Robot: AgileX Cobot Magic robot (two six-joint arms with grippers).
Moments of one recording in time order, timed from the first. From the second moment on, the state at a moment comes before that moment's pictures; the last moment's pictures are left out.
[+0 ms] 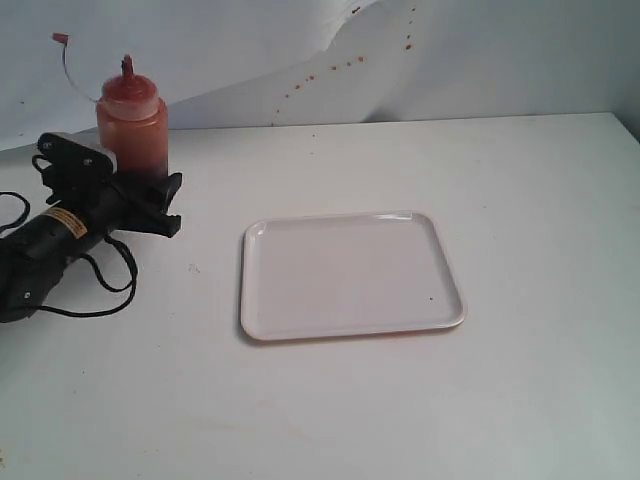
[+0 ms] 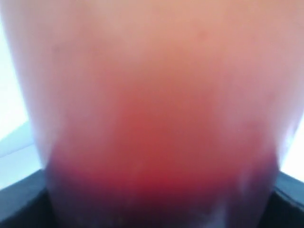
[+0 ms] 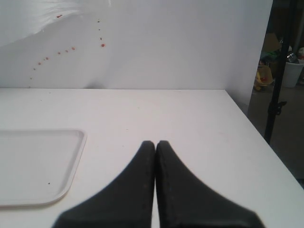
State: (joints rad) left arm -0.07 2.12 -0.83 0.29 -1.02 0.07; right arm -0.02 0.01 0.00 0.08 0.20 -0.12
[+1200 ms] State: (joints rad) left arm -0.19 1.45 -0.81 0.33 -0.02 0.83; right arm -0.02 0.01 0.00 0.08 0.20 -0.12
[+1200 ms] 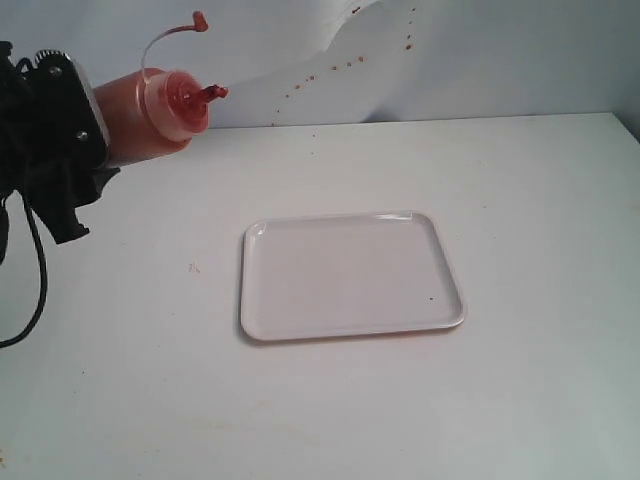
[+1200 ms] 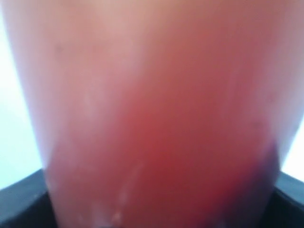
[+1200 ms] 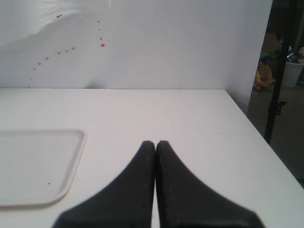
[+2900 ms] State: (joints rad) left arm -0.72 1.76 -1.03 1.71 0.90 0.23; right arm -0.02 0.01 0.00 0.08 0.20 -0.12
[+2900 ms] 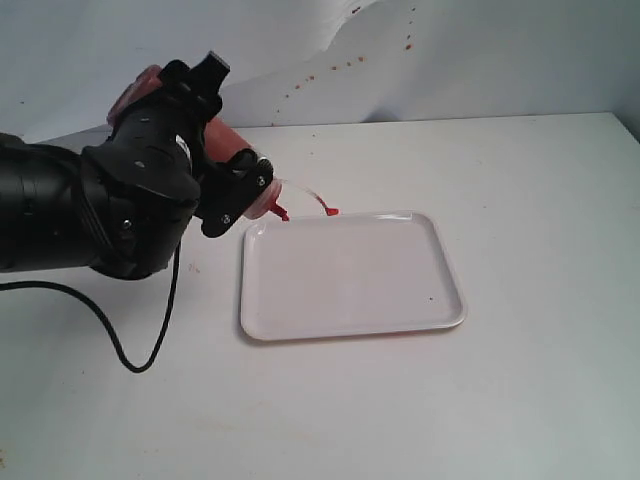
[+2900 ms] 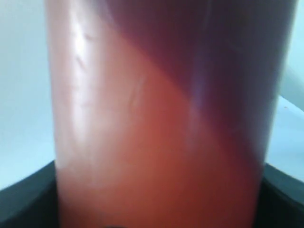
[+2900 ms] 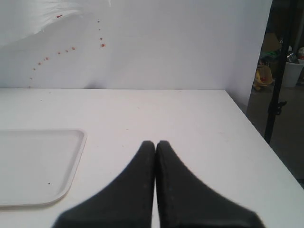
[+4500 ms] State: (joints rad) left arm -0.72 1.76 -1.14 1.72 0.66 0.47; right arm -0.02 0.02 -0.08 0.36 0.16 -0.02
